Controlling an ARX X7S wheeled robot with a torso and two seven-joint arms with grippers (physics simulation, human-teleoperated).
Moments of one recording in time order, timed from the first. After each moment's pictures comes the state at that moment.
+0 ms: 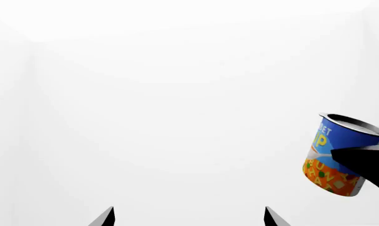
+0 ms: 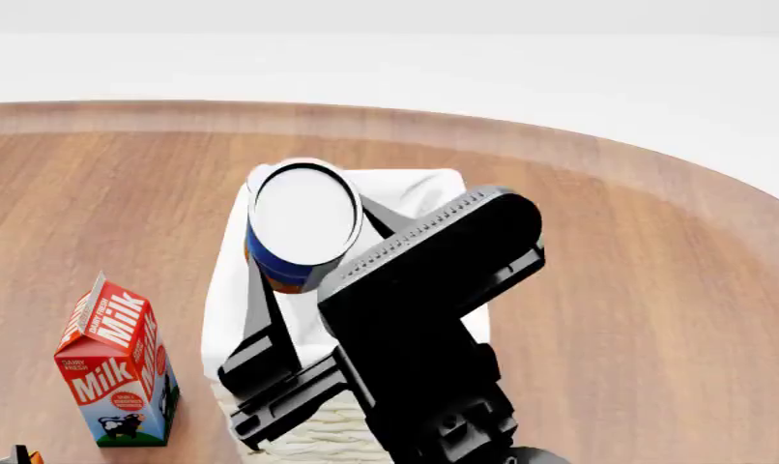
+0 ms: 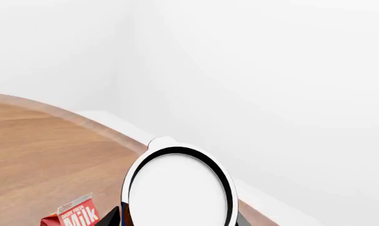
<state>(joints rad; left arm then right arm) 0.29 -0.45 0.32 0.51 0.06 0.40 -0.60 0.73 0.48 -0.55 -0.63 0.65 0.80 0.29</state>
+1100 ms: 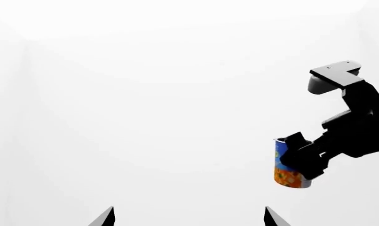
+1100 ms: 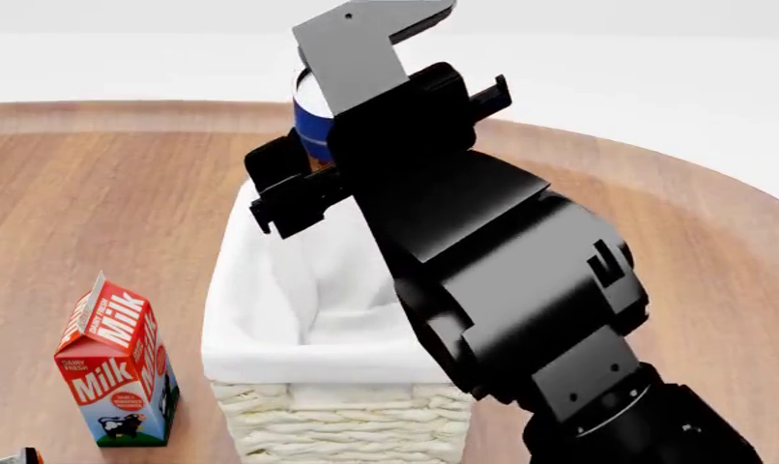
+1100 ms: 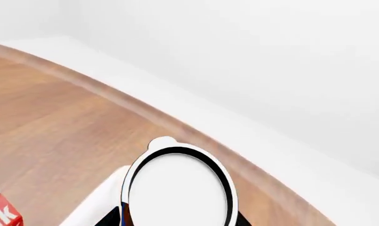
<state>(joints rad) 0.29 -0.46 0.34 0.49 0.05 0.41 -0.60 1.26 0.17 -0.64 0.22 0.59 0.98 0.17</state>
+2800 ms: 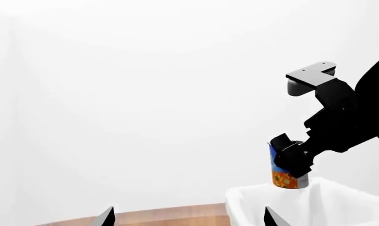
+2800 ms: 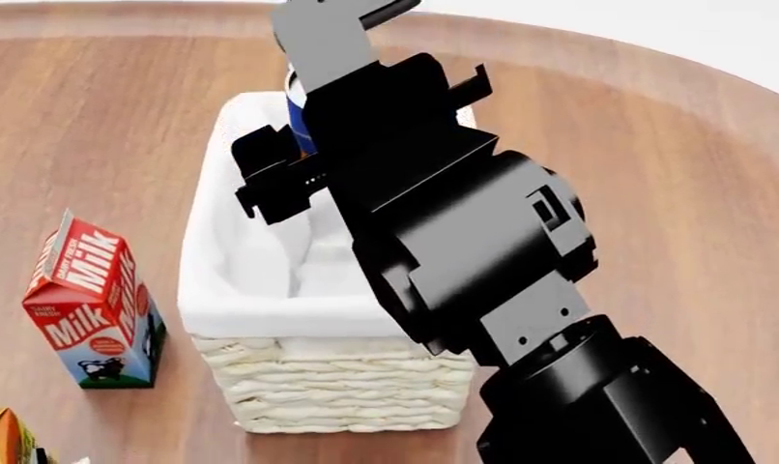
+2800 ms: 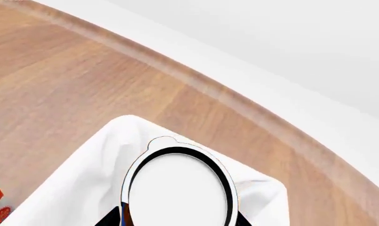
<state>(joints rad) 0.28 -0.46 0.35 0.51 0.12 0.36 -0.63 1.36 0.09 -0.70 0.40 0.62 0.98 0.21</state>
